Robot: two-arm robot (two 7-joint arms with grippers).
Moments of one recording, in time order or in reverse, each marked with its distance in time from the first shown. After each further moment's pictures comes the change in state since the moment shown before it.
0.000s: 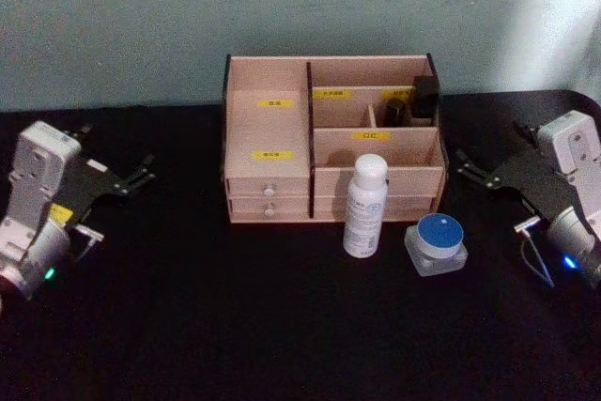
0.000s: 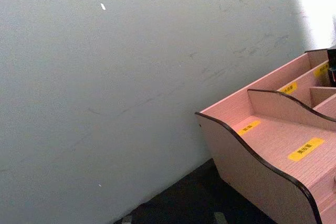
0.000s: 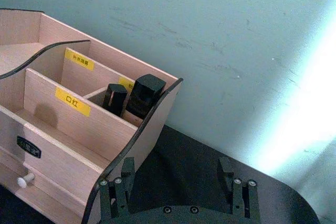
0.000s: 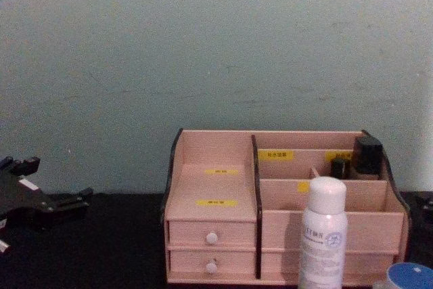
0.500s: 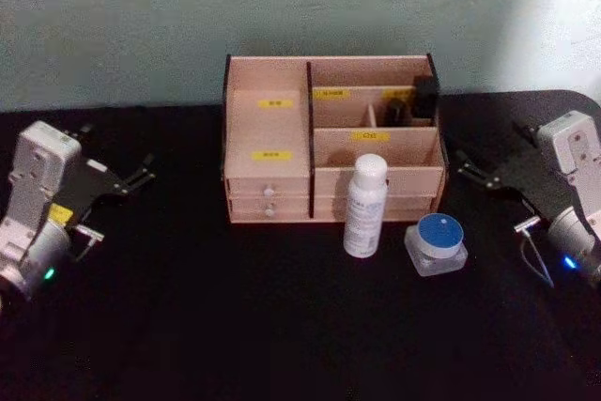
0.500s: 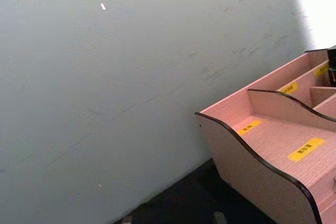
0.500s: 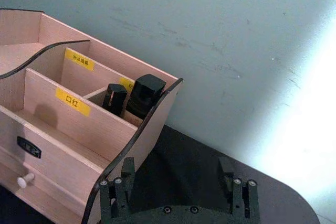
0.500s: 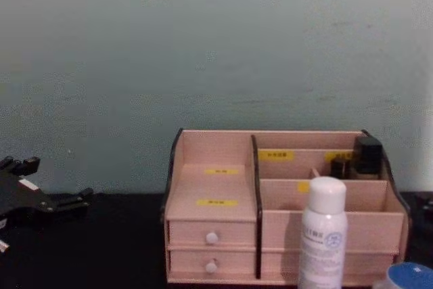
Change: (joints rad) left arm 0.000 0.000 0.000 0.000 0.000 0.000 0.000; right arm 0.000 0.000 0.000 0.000 0.000 0.000 0.000
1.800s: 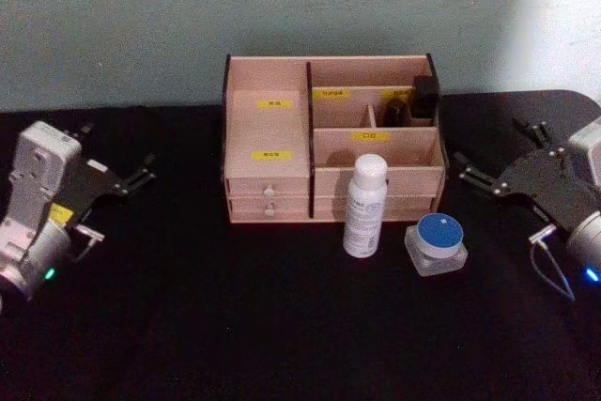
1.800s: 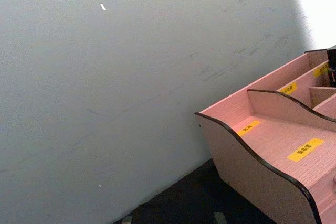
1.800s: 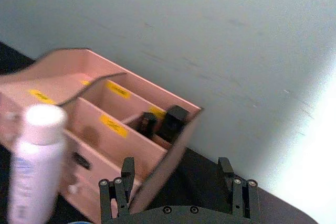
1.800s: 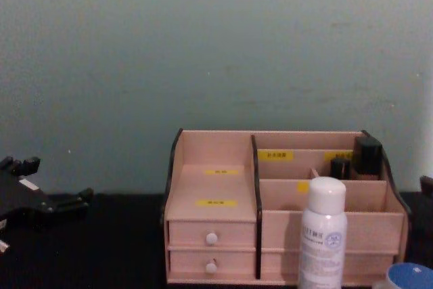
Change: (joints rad) left arm 0.000 0.000 0.000 0.000 0.000 0.000 0.000; right arm -0.125 0.054 0.092 -0.168 0.020 -0.032 0.100
